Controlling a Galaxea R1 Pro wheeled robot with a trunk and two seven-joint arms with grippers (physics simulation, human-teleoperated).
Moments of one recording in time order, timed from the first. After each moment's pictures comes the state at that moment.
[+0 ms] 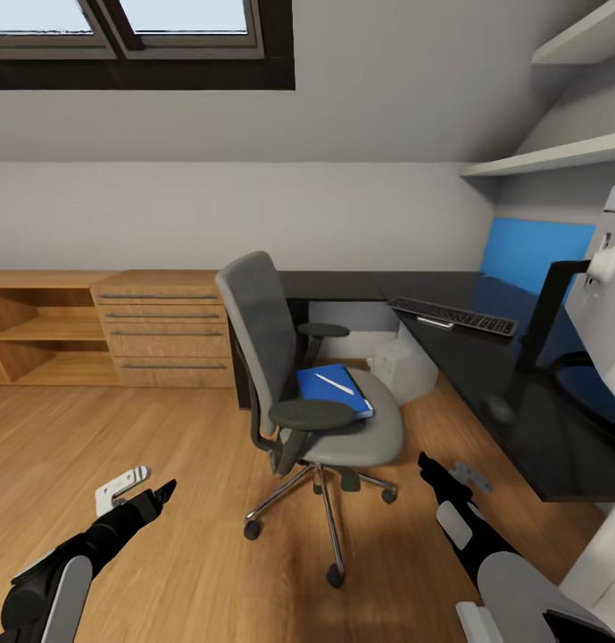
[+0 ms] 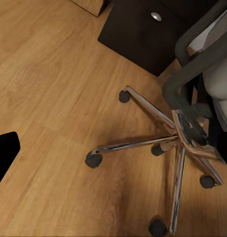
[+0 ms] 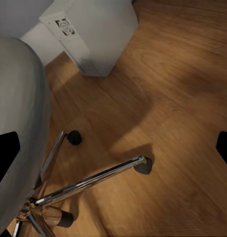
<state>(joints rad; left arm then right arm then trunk) -0.13 -0.03 0.32 -1.62 0.40 0.69 0.01 -0.71 -0.03 -0.28 -0.33 -0.42 -0.22 -0.04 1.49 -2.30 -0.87</state>
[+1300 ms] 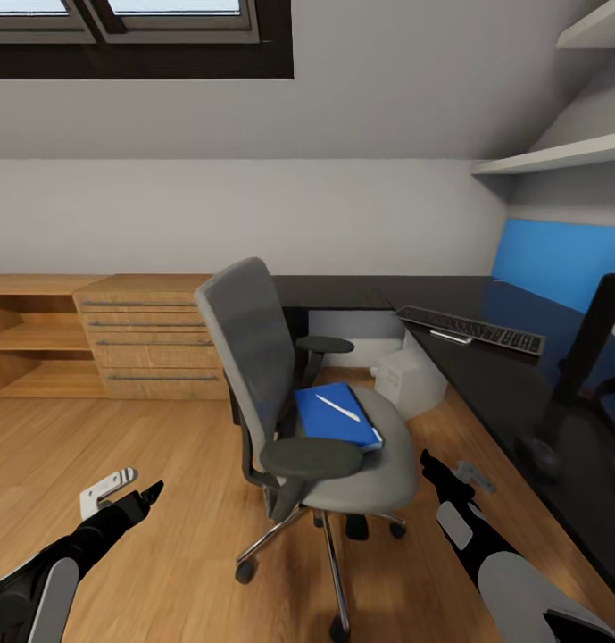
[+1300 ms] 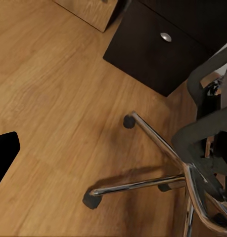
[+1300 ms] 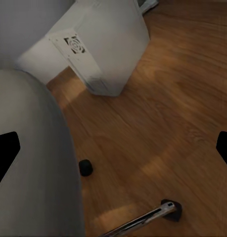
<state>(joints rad) -0.13 -0.01 0.36 -1.62 0.40 0.69 0.01 -0.71 -0.03 -0.28 -0.33 -0.42 -0.26 -0.04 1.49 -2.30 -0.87</state>
